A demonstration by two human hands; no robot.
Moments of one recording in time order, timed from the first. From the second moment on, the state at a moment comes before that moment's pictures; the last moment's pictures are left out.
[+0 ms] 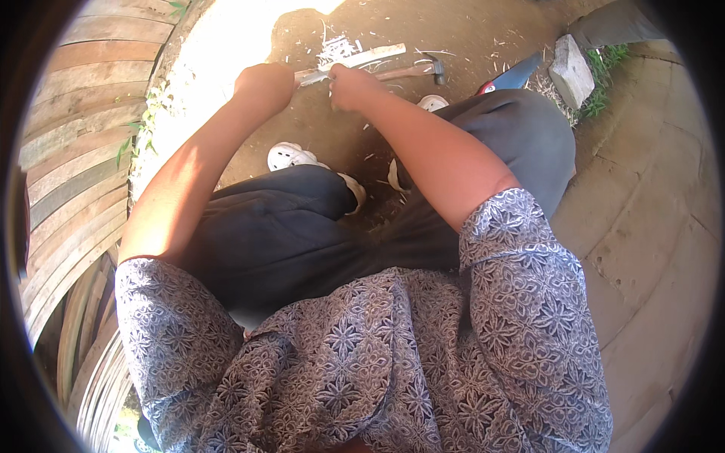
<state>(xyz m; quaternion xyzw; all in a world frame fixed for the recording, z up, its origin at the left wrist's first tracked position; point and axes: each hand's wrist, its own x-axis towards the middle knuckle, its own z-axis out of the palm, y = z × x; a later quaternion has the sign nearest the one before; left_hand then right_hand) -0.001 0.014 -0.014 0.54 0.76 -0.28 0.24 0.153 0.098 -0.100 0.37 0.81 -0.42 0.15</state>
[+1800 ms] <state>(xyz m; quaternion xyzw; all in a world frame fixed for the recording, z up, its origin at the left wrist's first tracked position) 0.014 0.012 -0.001 0.59 0.72 -0.32 0.19 0.165 0.083 -0.088 0.37 0.82 -0.40 0.15</state>
